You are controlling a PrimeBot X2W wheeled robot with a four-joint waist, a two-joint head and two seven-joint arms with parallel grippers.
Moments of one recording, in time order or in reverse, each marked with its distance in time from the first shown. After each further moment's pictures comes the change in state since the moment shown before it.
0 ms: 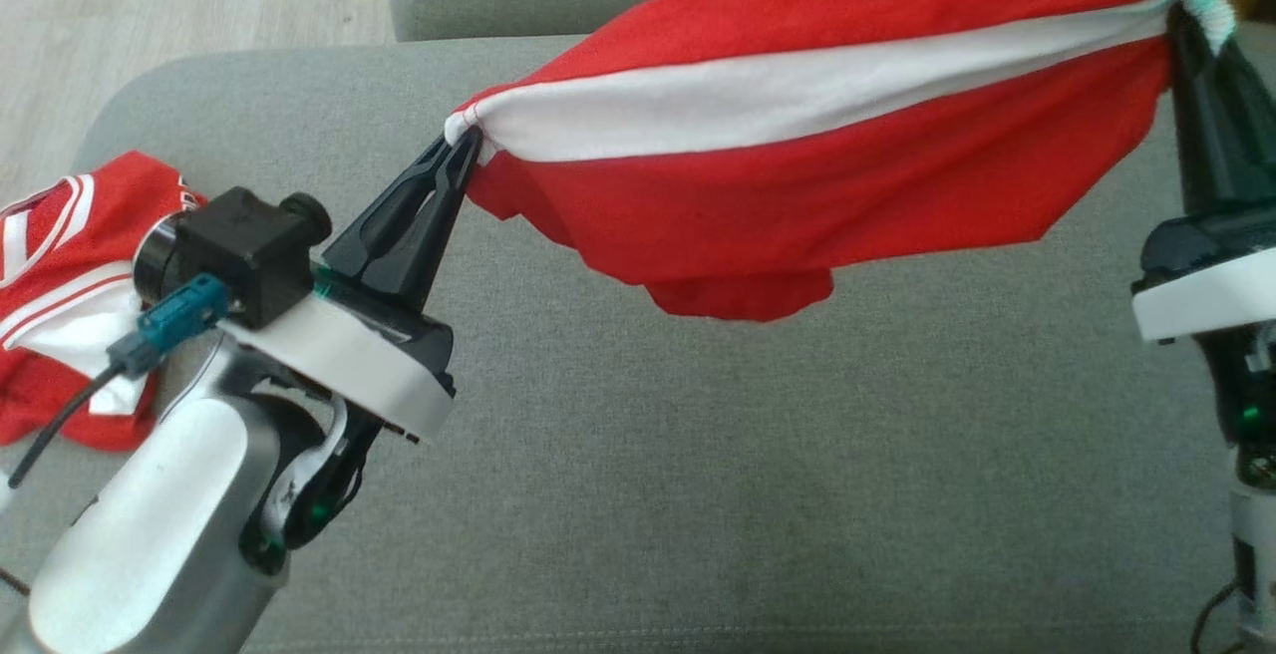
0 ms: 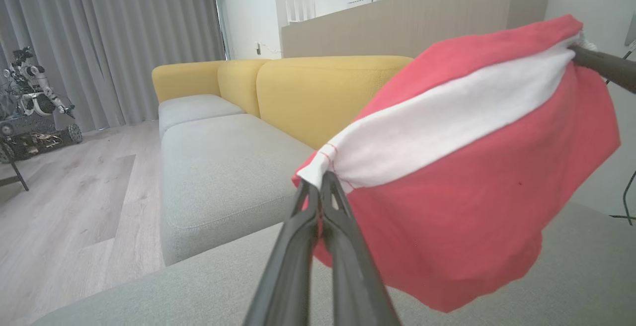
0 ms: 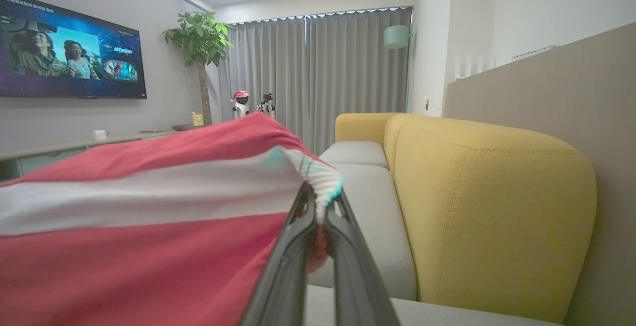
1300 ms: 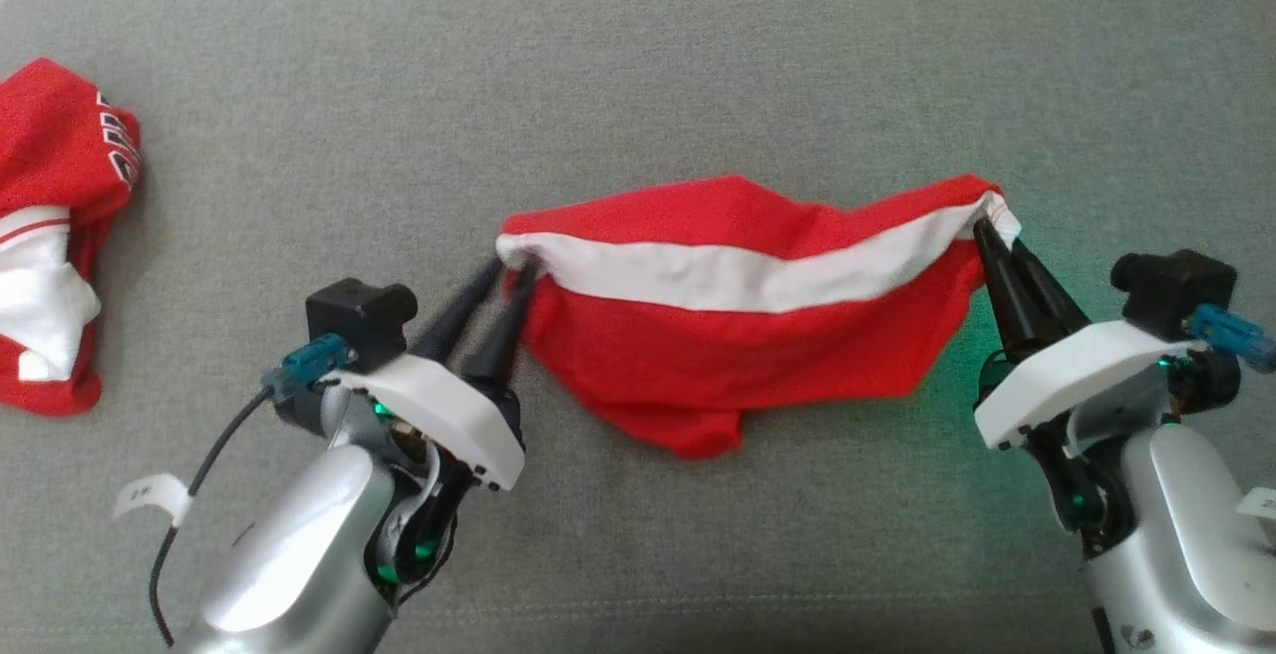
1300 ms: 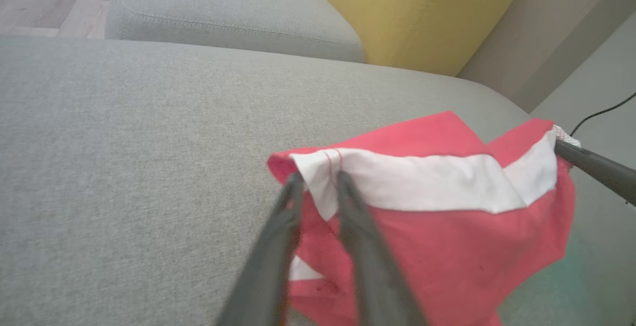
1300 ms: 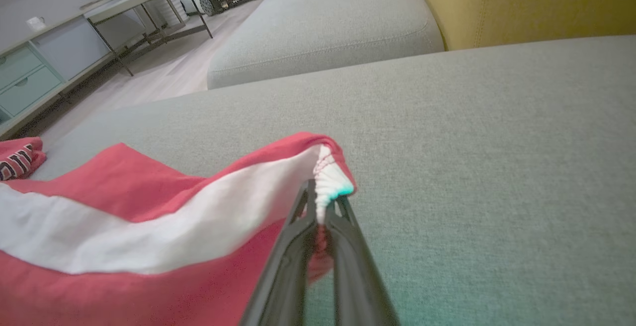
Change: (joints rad) left arm 0.042 -0.205 -0.075 0.429 -0.113 -0.054 -0.145; right arm 0.054 0.103 0.123 0.420 -0.004 0.000 -0.077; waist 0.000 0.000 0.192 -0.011
